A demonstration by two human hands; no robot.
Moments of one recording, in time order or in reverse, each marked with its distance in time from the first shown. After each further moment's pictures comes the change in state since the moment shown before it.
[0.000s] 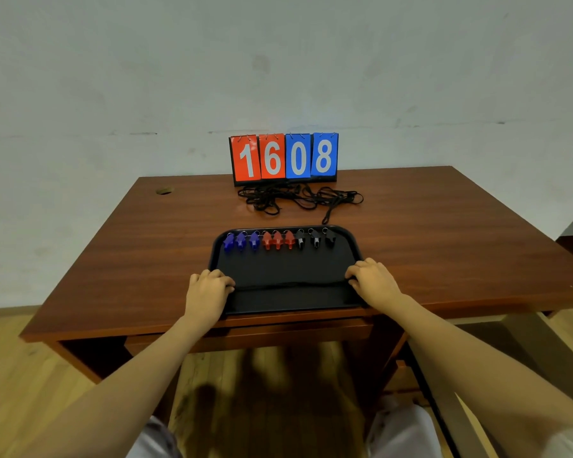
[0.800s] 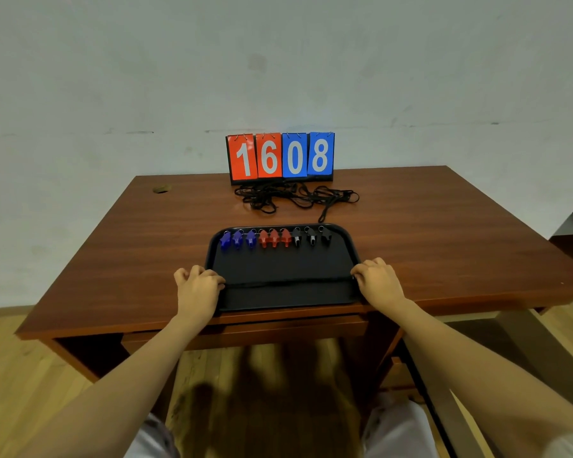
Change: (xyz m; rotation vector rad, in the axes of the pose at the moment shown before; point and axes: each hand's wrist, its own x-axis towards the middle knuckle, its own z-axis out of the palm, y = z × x) left_hand -0.006 -0.001 -0.006 0.115 -0.012 -0.081; right_hand -0.015 0.007 0.004 0.113 0.097 0.155
